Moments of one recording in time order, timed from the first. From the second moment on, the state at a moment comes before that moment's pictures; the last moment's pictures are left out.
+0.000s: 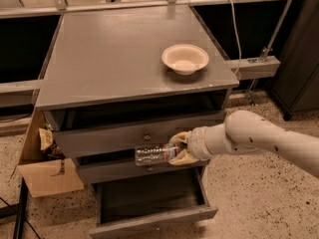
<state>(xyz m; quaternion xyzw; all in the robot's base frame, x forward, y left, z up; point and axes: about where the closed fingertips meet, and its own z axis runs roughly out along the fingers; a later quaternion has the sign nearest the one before) 0.534 -0.057 0.628 -0.68 0.62 0.13 0.38</state>
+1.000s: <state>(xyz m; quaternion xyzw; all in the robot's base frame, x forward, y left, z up) 0.540 -0.058 0.695 -0.69 0.59 0.12 0.41</state>
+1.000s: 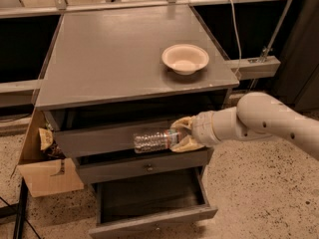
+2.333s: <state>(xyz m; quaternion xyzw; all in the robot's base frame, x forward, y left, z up) 0.547 -0.047 0.884 -0.69 0.57 0.07 0.43</state>
